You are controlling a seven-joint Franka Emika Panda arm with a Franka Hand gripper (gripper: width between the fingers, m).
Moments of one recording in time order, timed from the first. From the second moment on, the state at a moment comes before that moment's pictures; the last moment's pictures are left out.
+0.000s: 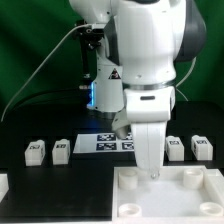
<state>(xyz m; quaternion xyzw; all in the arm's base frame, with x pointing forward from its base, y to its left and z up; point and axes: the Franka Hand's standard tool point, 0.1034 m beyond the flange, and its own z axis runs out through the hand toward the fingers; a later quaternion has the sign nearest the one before) 0.475 0.073 0.038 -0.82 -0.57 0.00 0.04</state>
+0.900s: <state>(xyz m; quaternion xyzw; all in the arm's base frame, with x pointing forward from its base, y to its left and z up) 0.450 0.169 0.060 -1.00 -0.06 0.01 0.05</state>
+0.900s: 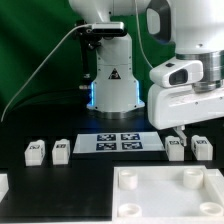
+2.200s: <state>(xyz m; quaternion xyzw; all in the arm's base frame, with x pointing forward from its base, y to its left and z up) 0.414 0.181 0.040 -0.91 -0.08 0.40 0.01</state>
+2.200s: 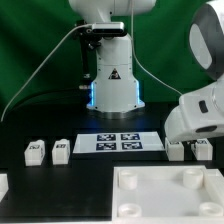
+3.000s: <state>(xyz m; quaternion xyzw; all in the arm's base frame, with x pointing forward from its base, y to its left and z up) 0.387 0.185 0.012 -0.91 -0.08 0.41 0.00</state>
